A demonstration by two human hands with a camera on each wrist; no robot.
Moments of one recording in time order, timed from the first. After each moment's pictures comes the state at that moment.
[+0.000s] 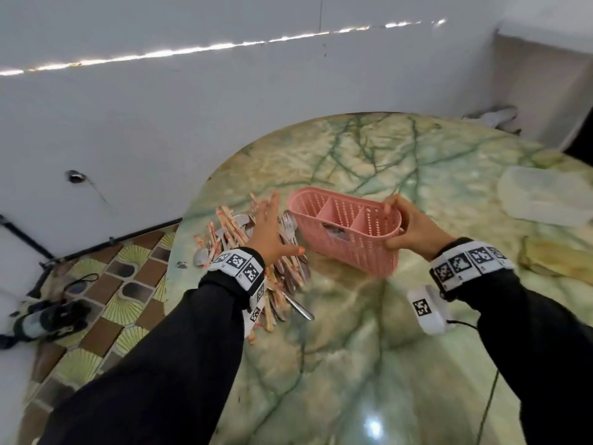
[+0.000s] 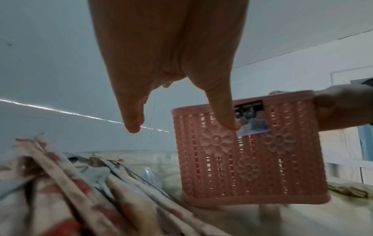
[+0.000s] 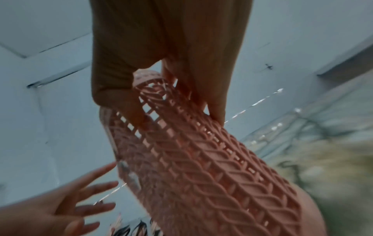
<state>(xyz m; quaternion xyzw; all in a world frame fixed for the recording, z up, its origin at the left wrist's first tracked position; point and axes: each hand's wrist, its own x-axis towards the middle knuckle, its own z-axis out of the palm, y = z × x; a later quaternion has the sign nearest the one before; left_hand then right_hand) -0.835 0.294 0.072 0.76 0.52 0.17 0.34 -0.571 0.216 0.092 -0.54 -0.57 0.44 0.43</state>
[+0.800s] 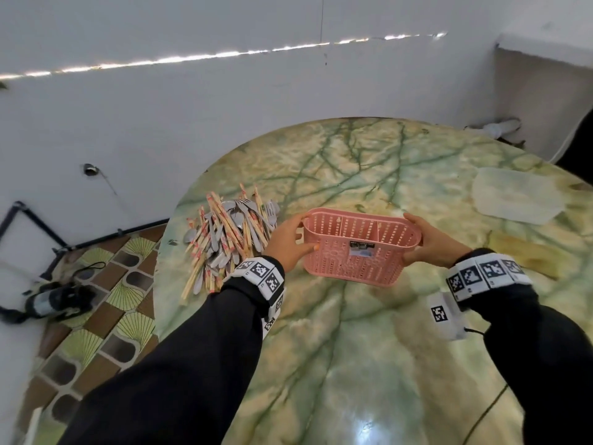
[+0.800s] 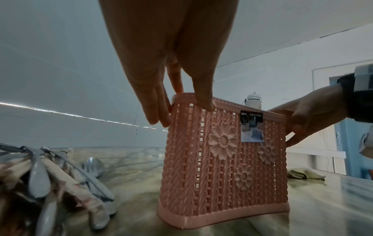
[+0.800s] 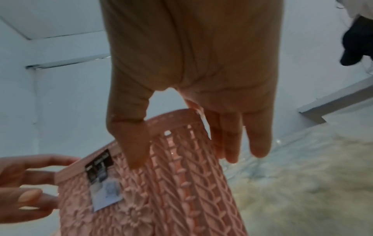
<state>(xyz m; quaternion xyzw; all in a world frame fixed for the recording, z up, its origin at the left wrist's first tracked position) -0.770 0.199 0.074 0.75 0.45 0.30 0.38 -0.507 0.132 0.096 -0.71 -0.52 0.41 0.25</state>
